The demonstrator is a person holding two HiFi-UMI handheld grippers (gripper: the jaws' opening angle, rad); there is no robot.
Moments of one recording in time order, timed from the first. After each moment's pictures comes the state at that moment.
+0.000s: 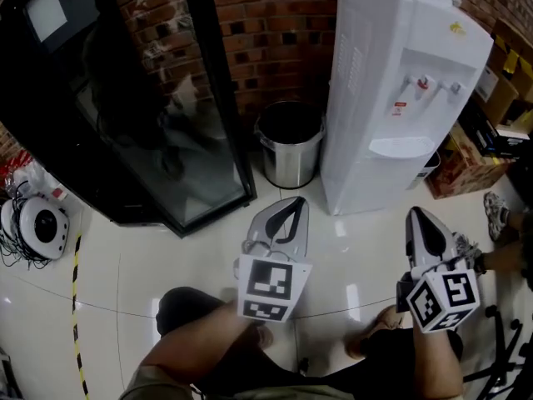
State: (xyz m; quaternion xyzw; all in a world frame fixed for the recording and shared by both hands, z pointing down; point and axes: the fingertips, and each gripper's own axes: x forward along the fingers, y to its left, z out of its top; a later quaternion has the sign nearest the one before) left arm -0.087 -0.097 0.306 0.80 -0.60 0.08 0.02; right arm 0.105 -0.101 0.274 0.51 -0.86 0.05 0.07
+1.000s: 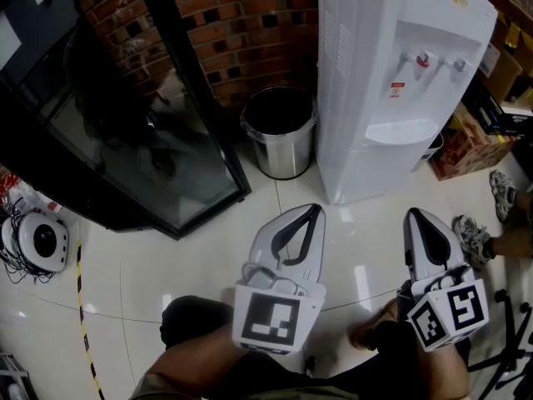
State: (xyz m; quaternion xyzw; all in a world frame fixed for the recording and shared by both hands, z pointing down) left arm -0.044 -0.096 0.276 0.83 -0.56 0.05 -0.01; right arm 0.096 -0.102 0.275 0.49 -0.87 0.06 0.07
